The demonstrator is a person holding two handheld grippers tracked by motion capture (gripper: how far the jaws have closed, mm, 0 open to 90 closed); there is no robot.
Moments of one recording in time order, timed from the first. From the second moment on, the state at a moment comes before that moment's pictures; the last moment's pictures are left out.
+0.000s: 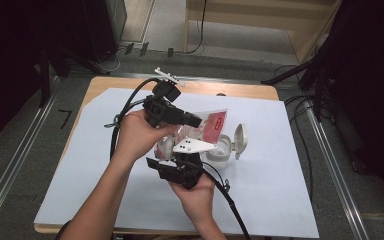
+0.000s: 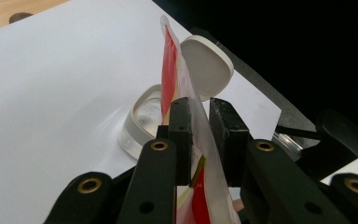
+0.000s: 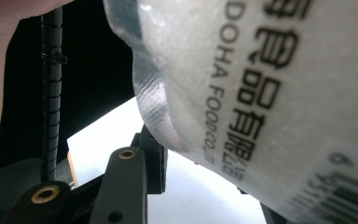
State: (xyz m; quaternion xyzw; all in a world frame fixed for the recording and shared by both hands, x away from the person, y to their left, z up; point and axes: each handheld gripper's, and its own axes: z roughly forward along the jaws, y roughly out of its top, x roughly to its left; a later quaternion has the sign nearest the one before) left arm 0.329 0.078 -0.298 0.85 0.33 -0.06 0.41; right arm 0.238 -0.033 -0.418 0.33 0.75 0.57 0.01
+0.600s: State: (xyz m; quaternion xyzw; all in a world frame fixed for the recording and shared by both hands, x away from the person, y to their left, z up) left arm 0.327 0.077 -0.297 0.85 0.33 -0.04 0.41; right arm 0.242 -0.032 -0.419 0.33 0.75 0.57 0.02
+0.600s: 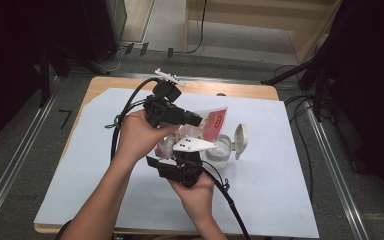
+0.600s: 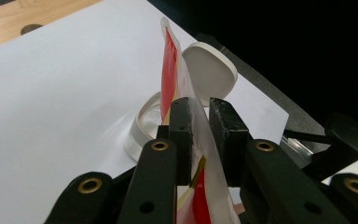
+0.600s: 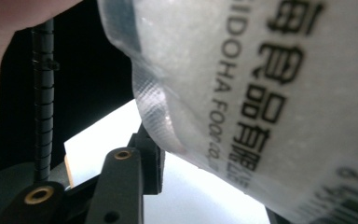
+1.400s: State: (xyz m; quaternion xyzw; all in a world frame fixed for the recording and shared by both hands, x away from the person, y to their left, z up) left arm 0.324 0.073 -0.297 0.85 0.32 -0.04 0.42; right arm 0.242 -0.033 -0.418 0.34 0.75 0.57 0.02
